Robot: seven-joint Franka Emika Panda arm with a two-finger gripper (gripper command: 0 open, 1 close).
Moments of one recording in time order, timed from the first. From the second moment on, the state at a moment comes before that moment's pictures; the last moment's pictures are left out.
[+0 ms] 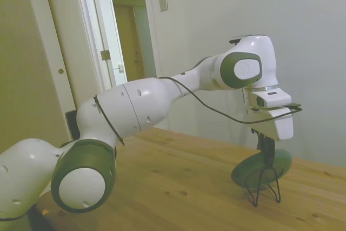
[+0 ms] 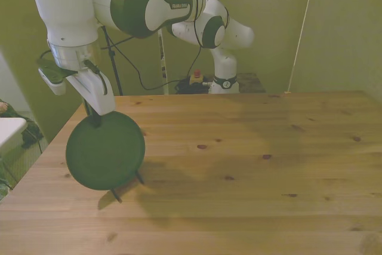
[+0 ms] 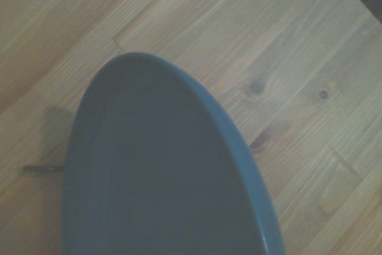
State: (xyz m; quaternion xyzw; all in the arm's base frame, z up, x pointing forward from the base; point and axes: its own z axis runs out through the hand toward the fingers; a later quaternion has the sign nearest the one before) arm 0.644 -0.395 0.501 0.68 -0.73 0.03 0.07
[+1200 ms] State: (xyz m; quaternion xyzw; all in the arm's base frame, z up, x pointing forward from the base) arm 0.676 -0.284 0.643 0.75 -0.63 0.16 -0.10
